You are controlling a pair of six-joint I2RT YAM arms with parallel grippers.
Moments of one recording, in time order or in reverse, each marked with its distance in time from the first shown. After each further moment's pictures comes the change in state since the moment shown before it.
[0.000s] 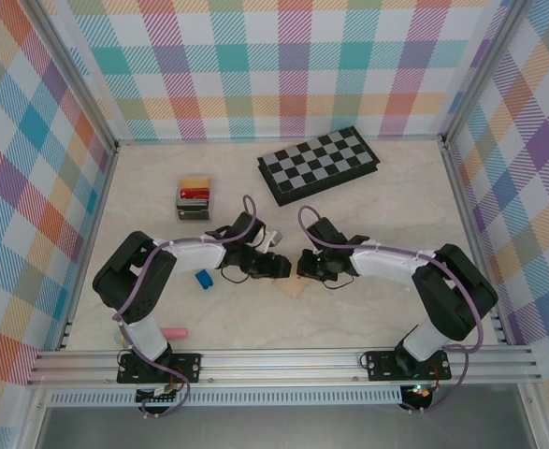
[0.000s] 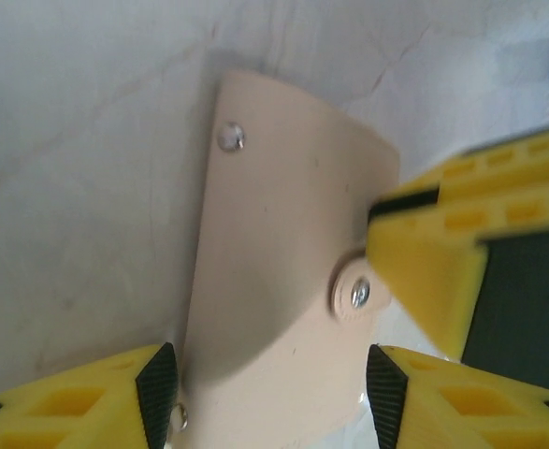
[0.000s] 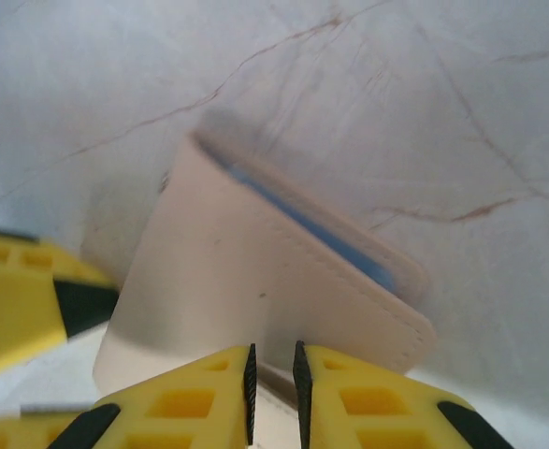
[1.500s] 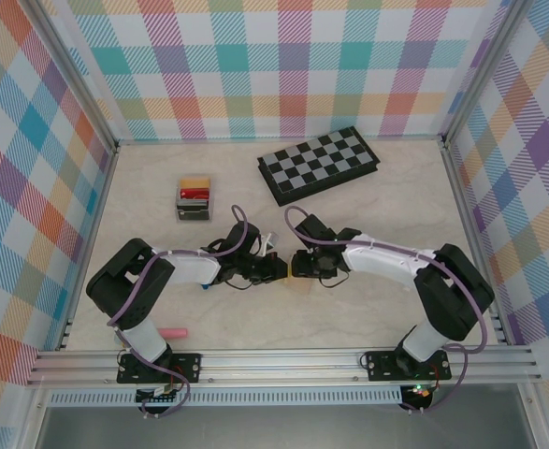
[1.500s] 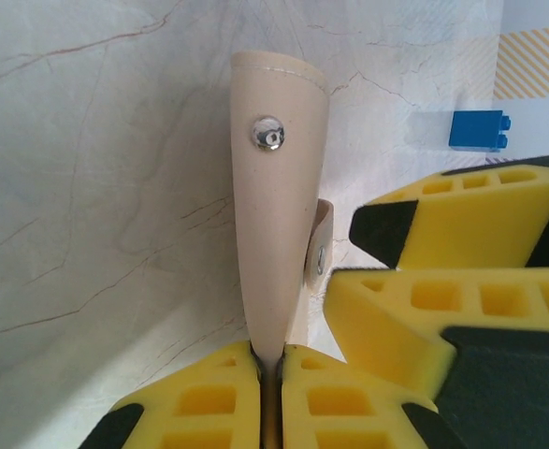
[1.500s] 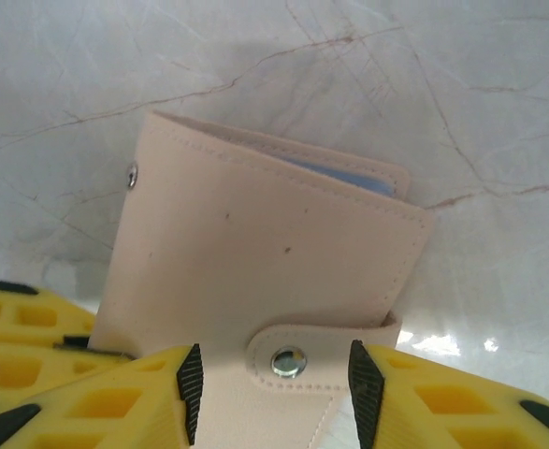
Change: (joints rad) left arm -0.028 -0.049 -0.161 0.362 0.023 -0.325; right arm 0.074 0.016 0.137 -0.216 0.140 -0.099
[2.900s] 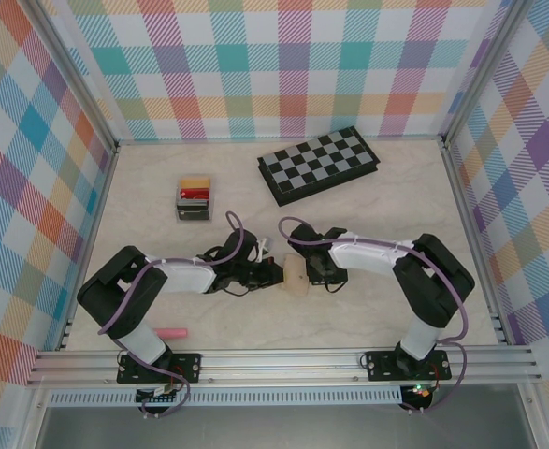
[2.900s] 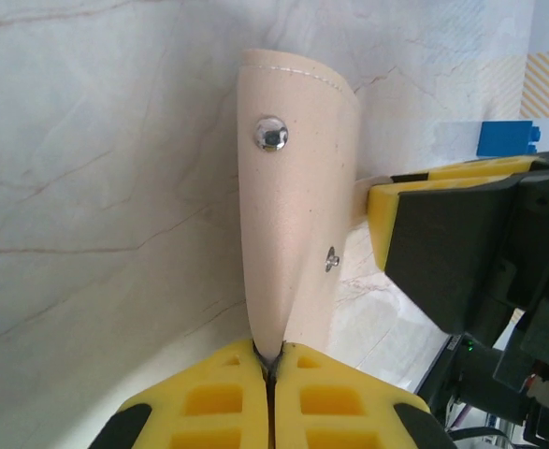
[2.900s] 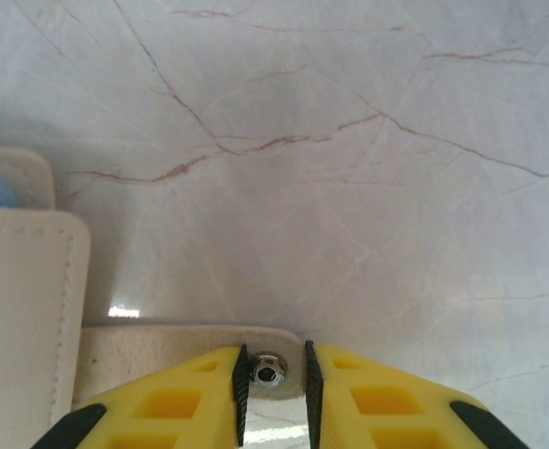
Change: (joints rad) left arm -0.020 -0.071 -0.091 0.020 -0.100 -0.042; right arm 0.024 0.117 0.044 -0.230 0.260 0.028
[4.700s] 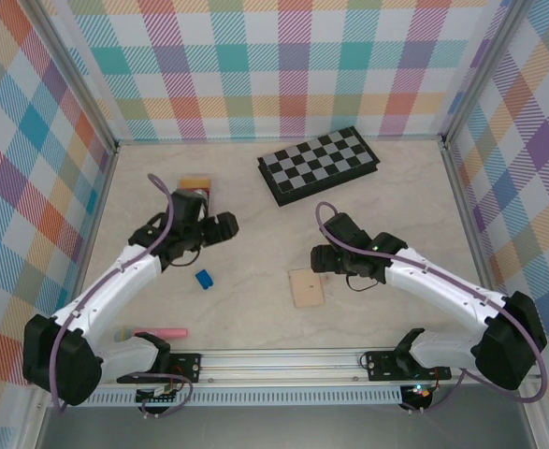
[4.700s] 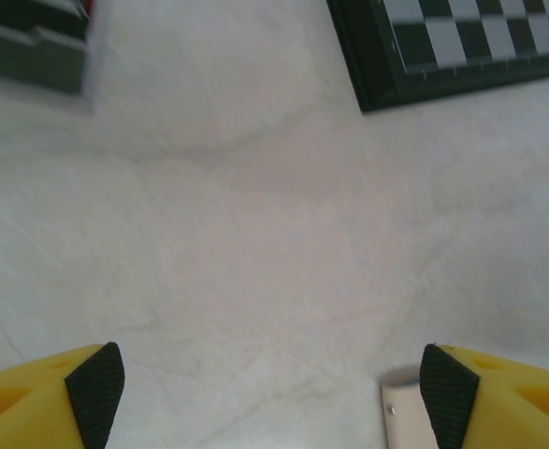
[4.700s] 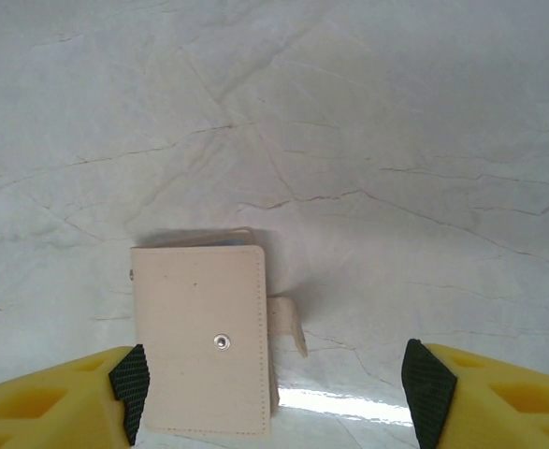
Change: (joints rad) left arm 0.309 -0.428 0.325 -0.781 -0.475 0.258; right arm -0.034 -0.496 -0.083 0.026 -0.081 -0.113
